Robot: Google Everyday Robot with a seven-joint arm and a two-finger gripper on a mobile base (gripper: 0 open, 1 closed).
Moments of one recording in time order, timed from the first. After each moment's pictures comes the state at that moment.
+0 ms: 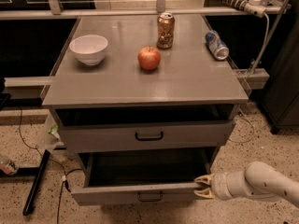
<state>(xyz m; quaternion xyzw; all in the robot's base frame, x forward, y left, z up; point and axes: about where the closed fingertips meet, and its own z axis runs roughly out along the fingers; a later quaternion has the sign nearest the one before) 0.461 -0.211 0.427 -0.69 0.64 0.12 0.33</state>
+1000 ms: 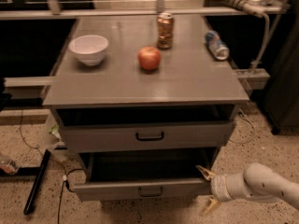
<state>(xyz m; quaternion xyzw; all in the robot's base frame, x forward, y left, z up) 0.455 -0.219 0.401 -0.67 0.65 0.15 0.32</state>
